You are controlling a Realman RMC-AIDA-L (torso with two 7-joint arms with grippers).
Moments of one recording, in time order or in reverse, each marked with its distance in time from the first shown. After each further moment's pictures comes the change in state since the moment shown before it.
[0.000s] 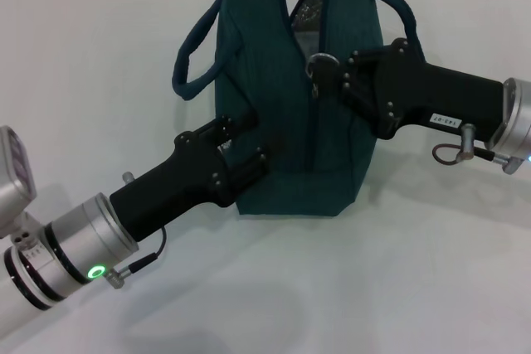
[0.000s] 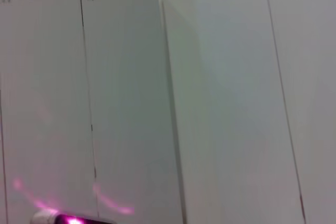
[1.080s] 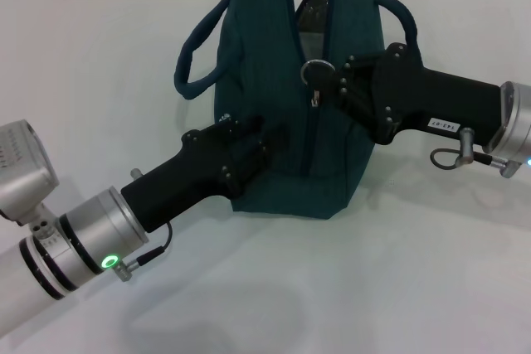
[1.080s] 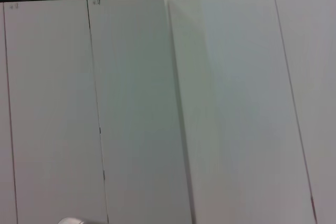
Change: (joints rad) left arm -0.030 -0.003 -0.007 -0.022 -0.013 -0.090 0.006; right arm 0.002 0.000 -0.020 0.005 0.012 -0.015 0.012
